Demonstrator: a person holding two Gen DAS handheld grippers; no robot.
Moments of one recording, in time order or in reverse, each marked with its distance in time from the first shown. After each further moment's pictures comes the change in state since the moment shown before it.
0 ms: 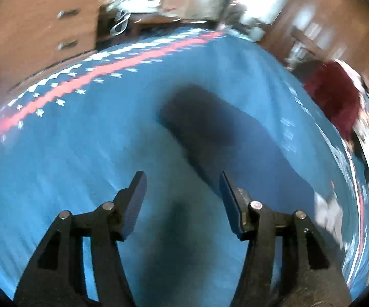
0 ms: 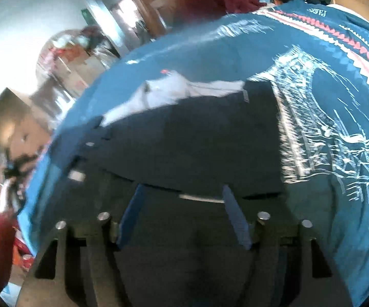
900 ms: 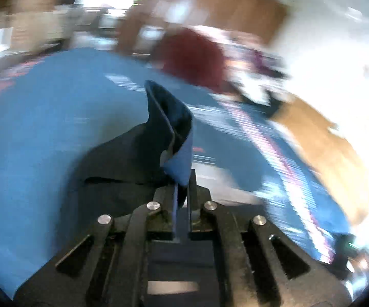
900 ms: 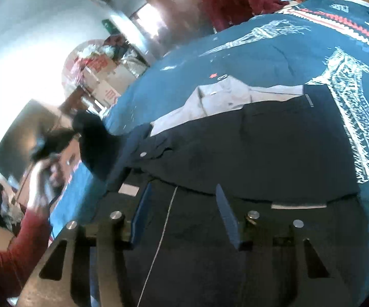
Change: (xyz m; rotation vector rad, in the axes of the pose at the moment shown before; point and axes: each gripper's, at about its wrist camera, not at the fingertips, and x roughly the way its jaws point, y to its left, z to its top) left arm -0.080 -0.298 -0.124 0.526 -0.001 -0.673; right arm 0.018 0.071 0.008 0.043 -0.035 0.164
